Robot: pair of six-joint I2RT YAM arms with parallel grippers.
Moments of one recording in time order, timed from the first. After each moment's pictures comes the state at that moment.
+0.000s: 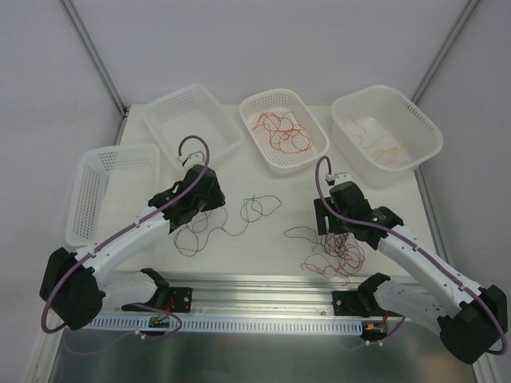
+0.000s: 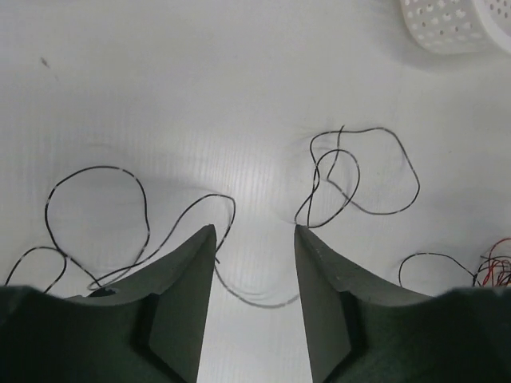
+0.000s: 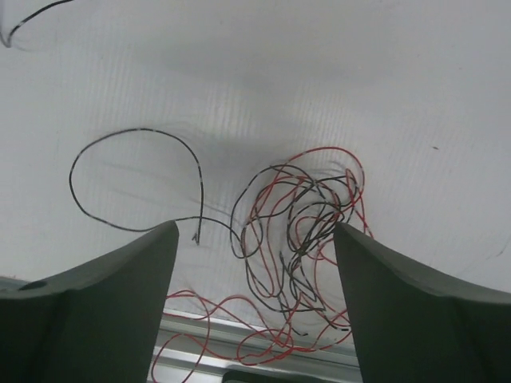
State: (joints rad) left arm -0.63 1.17 0.82 -0.41 -0.30 -0.74; right arm 0.61 0.96 0.74 -0.72 0.24 0.30
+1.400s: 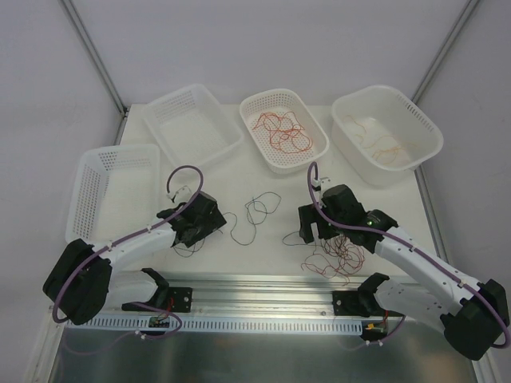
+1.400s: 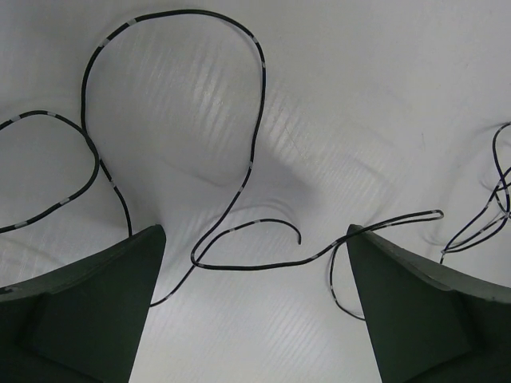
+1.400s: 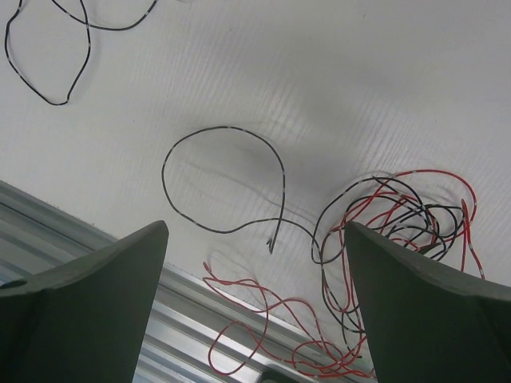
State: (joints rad) left arm -0.63 1.19 0.54 -0.44 -0.30 -1.13; right arm 0.69 0.97 0.71 -0.63 0.03 0.30
